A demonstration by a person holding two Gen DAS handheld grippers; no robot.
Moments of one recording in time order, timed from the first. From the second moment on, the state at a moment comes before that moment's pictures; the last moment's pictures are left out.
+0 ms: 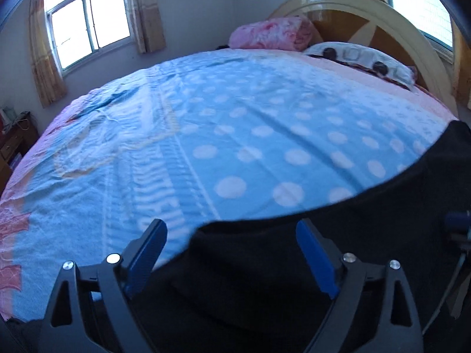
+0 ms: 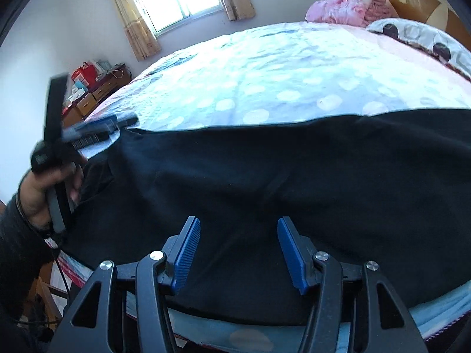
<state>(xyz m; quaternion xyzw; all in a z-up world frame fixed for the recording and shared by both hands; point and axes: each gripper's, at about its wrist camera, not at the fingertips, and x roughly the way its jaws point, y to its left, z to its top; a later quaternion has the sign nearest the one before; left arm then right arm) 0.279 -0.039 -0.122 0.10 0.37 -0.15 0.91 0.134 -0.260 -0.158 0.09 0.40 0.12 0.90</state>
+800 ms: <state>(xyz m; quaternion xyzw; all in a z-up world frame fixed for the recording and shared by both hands) 0.235 -0.126 -0.116 0.09 0.37 -0.21 0.90 0.071 -0.443 -0.102 0.17 0.34 -0.11 0.92</state>
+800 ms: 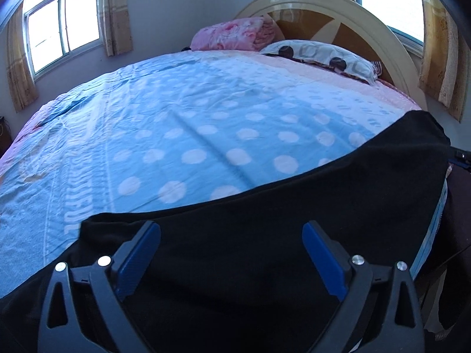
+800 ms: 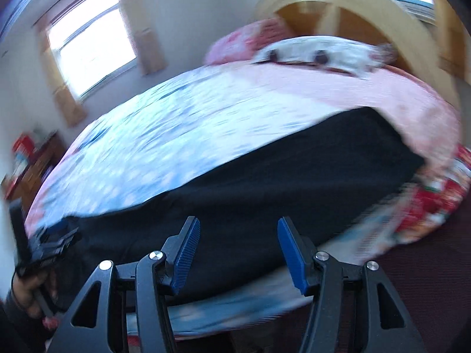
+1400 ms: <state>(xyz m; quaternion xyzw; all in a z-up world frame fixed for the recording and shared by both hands) 0.231 -0.220 -0.146 0.14 0.40 -0.27 0.86 0.047 -0.578 -0.141 0.40 0.30 -0.15 0.85</state>
